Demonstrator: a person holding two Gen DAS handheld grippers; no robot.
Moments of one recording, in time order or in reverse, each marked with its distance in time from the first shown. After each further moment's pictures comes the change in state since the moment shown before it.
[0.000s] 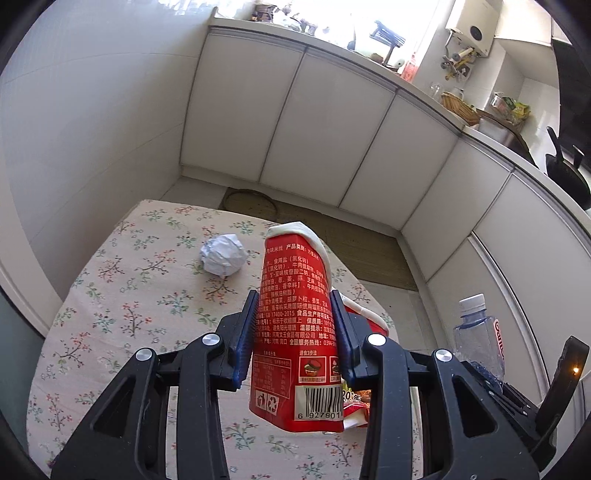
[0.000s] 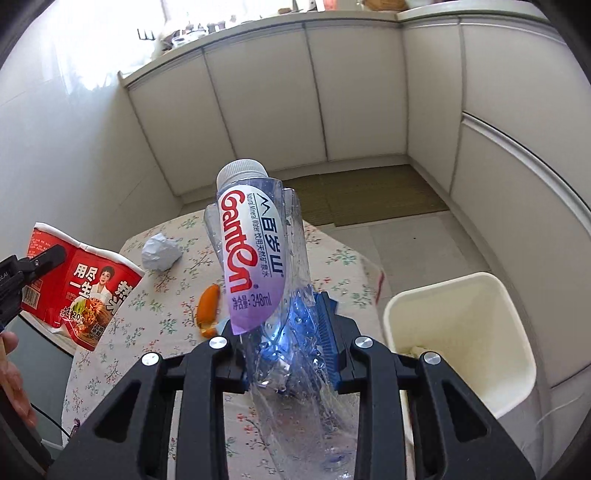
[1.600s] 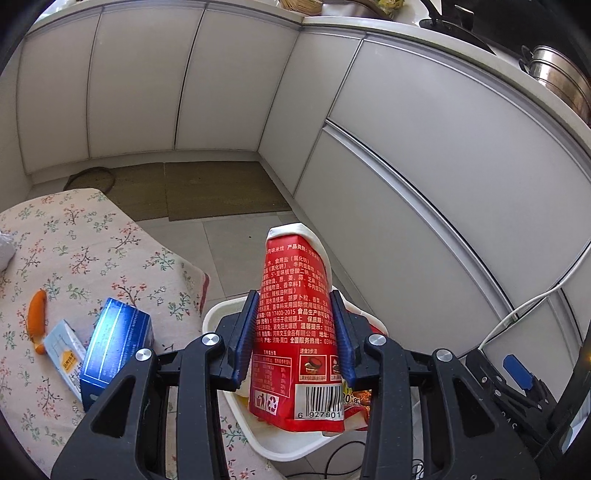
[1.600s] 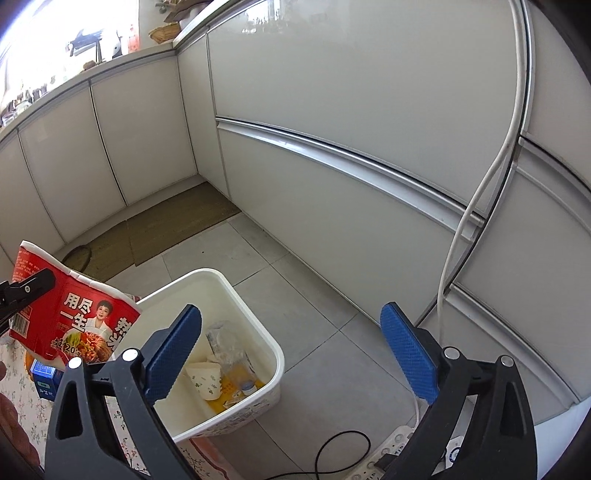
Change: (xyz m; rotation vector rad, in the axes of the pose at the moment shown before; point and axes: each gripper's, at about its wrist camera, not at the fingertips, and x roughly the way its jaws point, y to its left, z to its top) left arm 0.106 -0.270 -0.109 0.313 0.223 -0.350; right arm -0.102 -0.248 -0.054 0.327 -0.097 -0.568
